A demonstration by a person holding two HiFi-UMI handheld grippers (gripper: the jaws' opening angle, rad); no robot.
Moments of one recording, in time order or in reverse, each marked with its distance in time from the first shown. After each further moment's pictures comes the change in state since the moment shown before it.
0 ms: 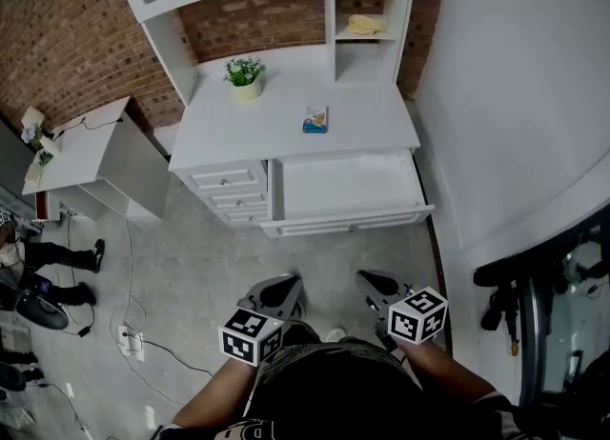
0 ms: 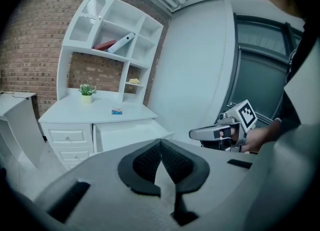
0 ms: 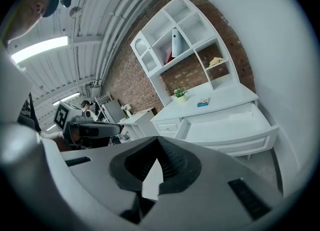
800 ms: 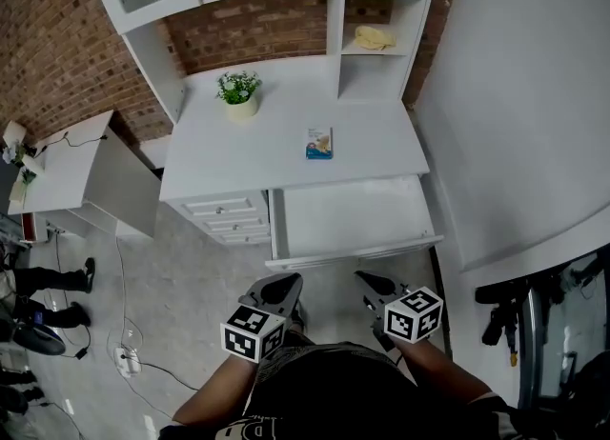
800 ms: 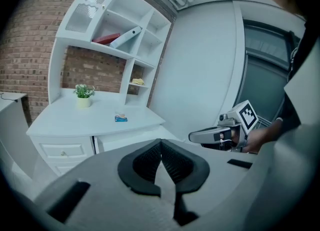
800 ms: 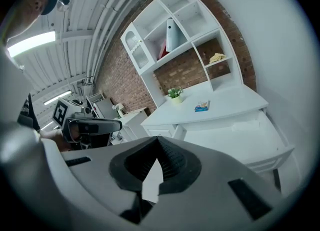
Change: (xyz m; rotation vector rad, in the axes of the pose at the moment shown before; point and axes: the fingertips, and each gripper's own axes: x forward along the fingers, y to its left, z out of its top) left arm 0.066 0.109 0.060 -0.001 0.011 -0.053; right arm 0.108 -0.047 0.063 0.007 0.030 -0.062
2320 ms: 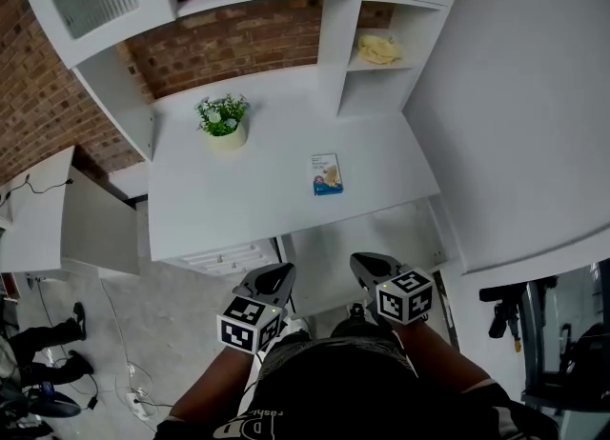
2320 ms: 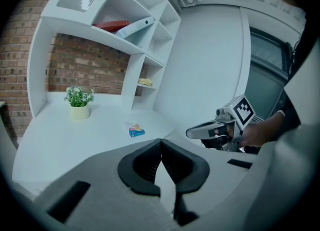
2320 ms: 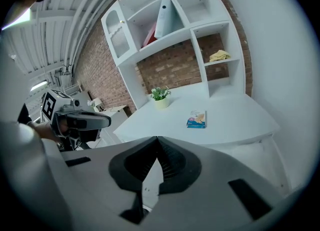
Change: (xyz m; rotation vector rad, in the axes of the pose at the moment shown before) left arm 0.079 0.191 0.081 0.044 0.050 -0.122; right arm 0.178 -0.067 0.104 -0.015 0.065 -0.217
